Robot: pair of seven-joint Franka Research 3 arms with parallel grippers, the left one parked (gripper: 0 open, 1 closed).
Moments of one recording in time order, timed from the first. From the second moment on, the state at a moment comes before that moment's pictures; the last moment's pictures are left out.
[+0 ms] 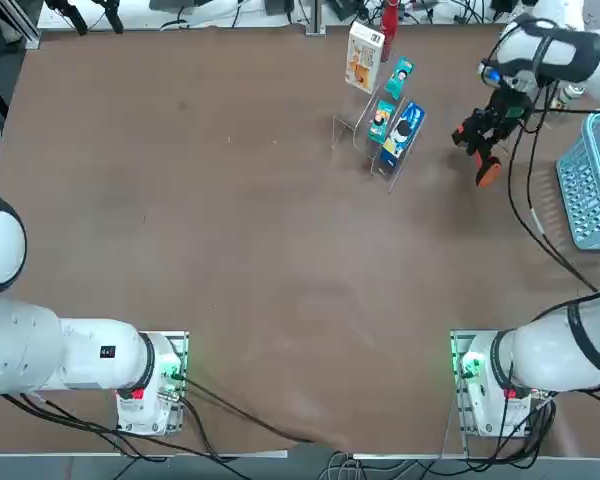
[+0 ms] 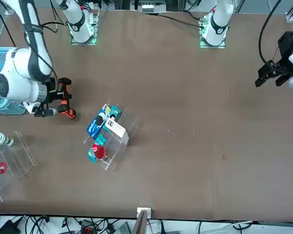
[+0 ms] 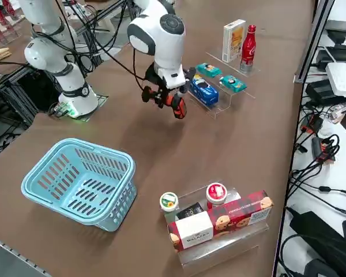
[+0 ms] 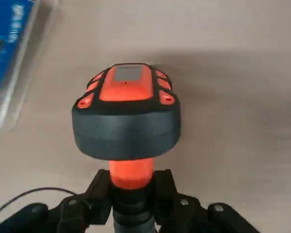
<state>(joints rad) 0.12 0.18 -0.15 -2.14 0.13 2.02 -0.10</state>
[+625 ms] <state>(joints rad) 0.17 0.16 -0.13 -2.32 0.00 2.27 0.01</state>
